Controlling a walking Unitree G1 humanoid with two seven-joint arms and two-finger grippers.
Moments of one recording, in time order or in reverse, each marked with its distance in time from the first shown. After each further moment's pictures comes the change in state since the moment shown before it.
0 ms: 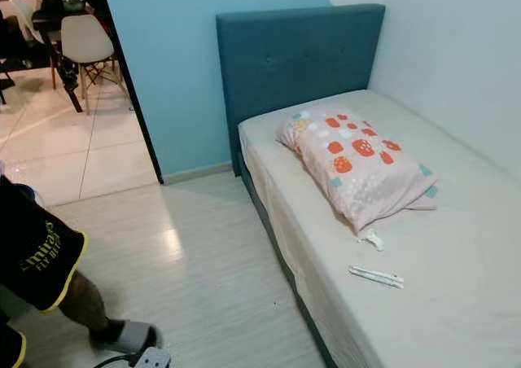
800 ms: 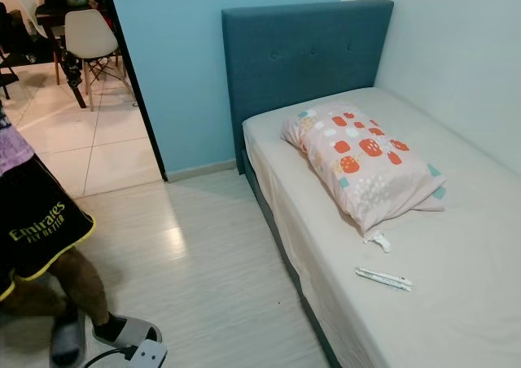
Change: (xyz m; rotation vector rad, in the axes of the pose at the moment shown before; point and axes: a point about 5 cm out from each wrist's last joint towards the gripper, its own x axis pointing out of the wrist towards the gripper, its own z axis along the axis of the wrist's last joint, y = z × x) left arm -0.001 0.010 0.011 -0.050 -0.089 0.080; right arm 0.001 -0.002 0.006 -0.009 0.001 -0.033
